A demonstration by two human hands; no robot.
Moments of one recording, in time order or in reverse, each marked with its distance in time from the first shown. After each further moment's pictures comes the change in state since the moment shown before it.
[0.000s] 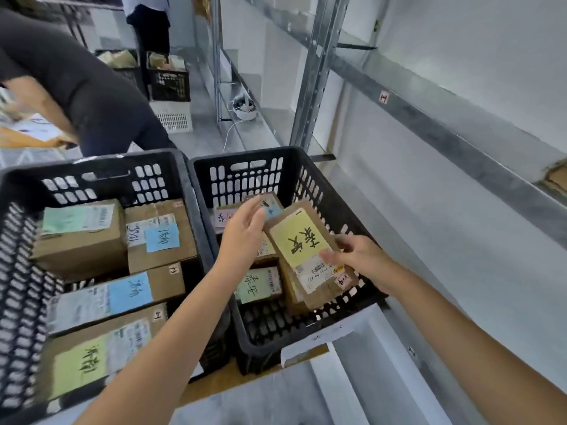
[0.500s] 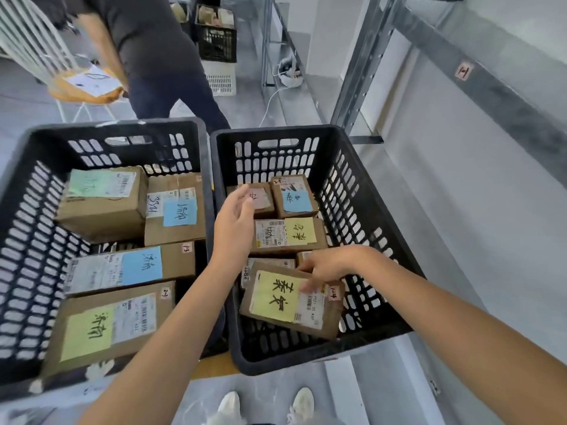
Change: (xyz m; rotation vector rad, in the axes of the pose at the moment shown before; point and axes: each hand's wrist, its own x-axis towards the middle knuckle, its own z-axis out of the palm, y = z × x) left_hand 0.033 -0.044 -0.006 0.027 0.308 -0.128; right_hand 0.114 -0.018 0.049 -0.945 -0.794 0.000
